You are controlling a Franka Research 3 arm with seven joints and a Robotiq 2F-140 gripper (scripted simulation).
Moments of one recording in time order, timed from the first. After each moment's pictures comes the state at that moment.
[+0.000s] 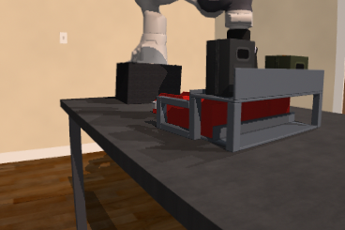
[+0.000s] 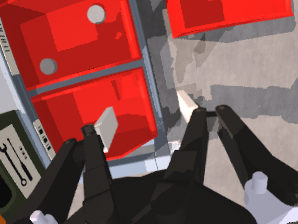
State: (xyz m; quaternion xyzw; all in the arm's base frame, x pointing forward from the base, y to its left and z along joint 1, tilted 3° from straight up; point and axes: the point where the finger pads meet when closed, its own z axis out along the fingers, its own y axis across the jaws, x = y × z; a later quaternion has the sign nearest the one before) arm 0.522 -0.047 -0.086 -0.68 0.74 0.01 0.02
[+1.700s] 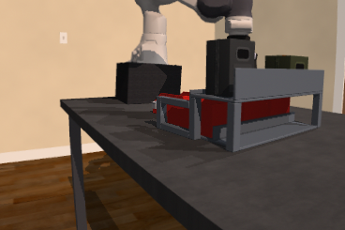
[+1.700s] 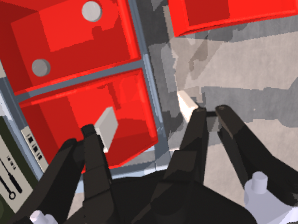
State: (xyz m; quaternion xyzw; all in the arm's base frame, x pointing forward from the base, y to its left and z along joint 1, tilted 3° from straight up) arm 0.522 -0.046 -0.105 -0.68 0.74 0.01 0.02
